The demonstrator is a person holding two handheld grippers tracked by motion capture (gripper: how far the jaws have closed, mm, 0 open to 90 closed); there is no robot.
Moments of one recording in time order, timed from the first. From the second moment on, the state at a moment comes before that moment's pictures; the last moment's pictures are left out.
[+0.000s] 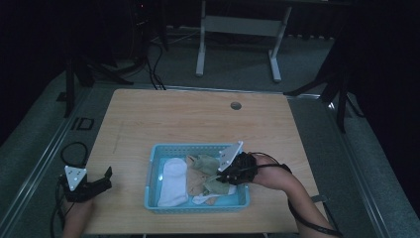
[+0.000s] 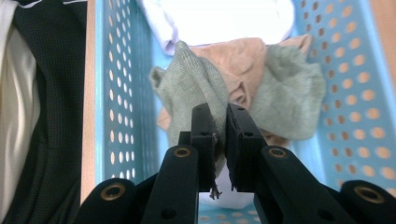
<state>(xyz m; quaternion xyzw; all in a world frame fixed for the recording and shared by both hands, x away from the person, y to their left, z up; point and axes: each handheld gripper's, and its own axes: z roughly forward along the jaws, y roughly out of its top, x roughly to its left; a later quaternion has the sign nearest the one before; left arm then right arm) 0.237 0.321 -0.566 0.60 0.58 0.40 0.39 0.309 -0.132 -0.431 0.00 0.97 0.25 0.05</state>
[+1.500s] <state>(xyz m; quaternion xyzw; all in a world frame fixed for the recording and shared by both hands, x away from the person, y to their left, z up) 0.237 0.321 -0.566 0.60 0.58 0.40 0.38 0.323 -0.269 -0.398 0.16 0.93 0.29 0.14</state>
